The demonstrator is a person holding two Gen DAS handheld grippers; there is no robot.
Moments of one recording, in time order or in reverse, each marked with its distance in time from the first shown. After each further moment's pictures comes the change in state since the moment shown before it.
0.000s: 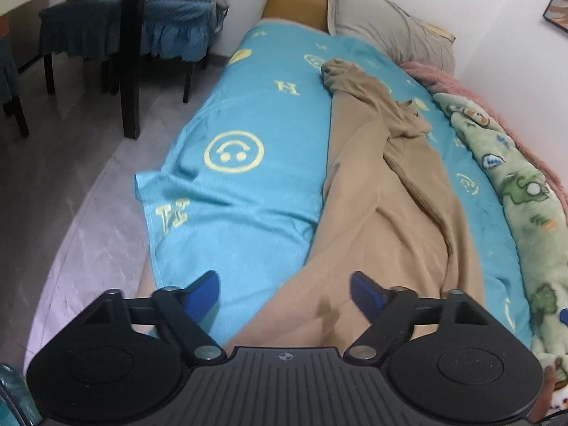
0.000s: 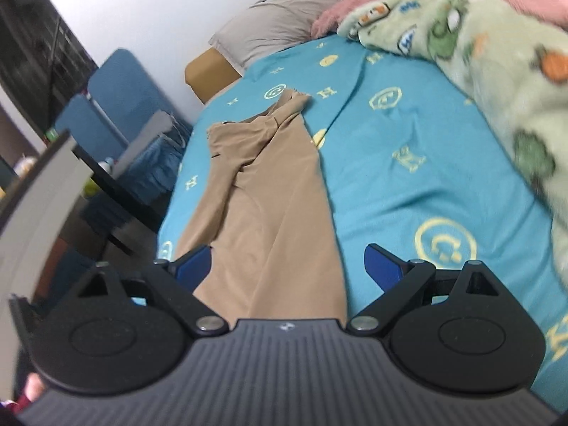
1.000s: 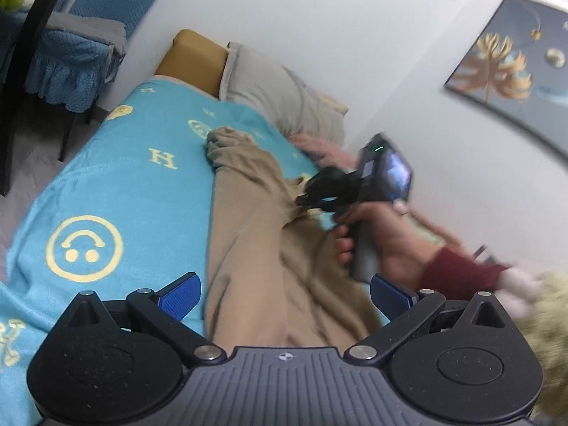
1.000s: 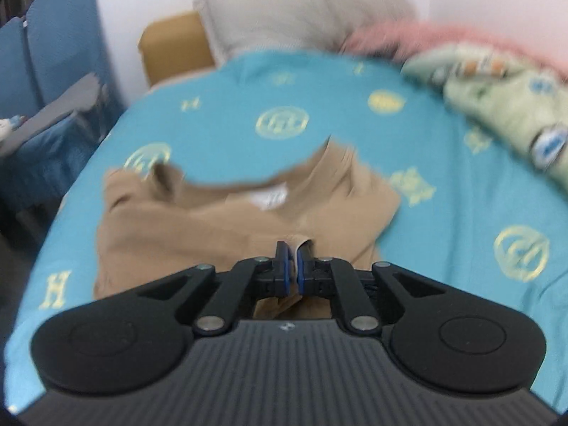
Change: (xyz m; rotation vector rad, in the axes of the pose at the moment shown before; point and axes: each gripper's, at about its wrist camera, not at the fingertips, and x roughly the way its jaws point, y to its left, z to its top) left arm 0.082 -0.011 0.044 0.026 -0.279 -0.429; right arm 0.375 0.120 0.143 -0.302 -0.008 -0.260
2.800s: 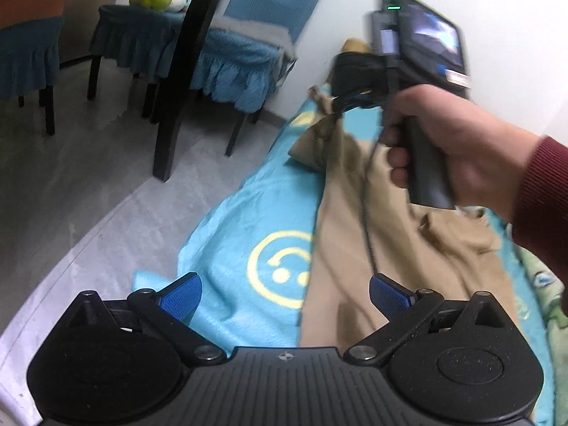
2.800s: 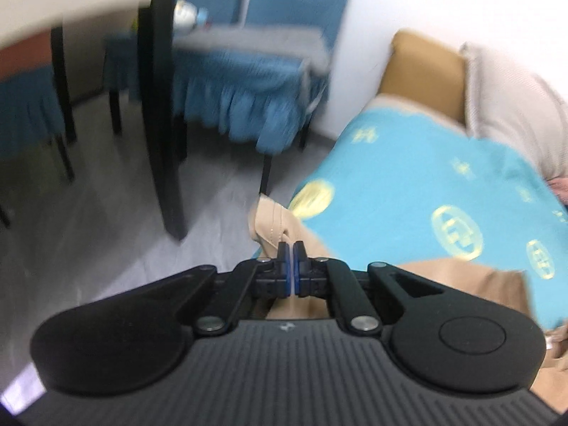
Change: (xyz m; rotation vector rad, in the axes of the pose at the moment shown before) left arm -0.018 0.056 0.019 -0.166 -0.039 0.523; right arm 0.011 0.297 -0.013 -0.591 -0.075 0.255
